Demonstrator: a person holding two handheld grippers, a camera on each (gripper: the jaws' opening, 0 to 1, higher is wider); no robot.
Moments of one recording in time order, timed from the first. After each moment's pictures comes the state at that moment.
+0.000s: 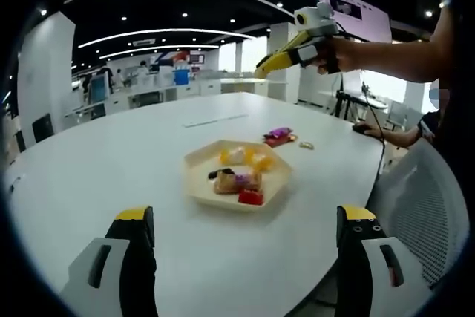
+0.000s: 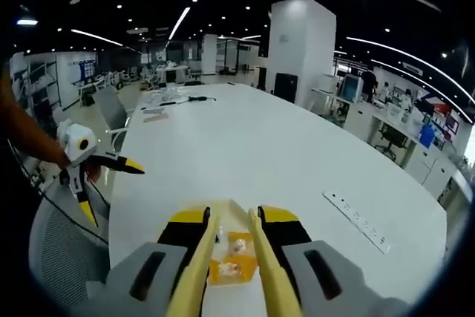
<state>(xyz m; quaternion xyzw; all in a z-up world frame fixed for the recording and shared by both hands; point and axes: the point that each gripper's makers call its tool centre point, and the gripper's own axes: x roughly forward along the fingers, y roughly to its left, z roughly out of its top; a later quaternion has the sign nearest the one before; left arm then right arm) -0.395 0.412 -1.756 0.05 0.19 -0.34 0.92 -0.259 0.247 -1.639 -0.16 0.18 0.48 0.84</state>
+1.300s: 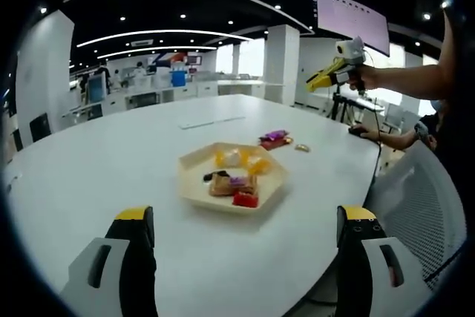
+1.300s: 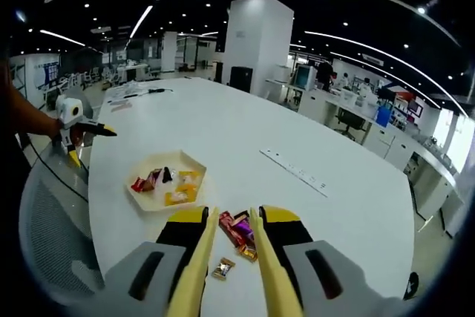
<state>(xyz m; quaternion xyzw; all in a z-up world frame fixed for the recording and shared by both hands) -0.398 0.407 -1.754 0.04 0.19 -0.35 0.92 -0.289 0.071 -1.658 -0.17 0.19 0.37 0.89</state>
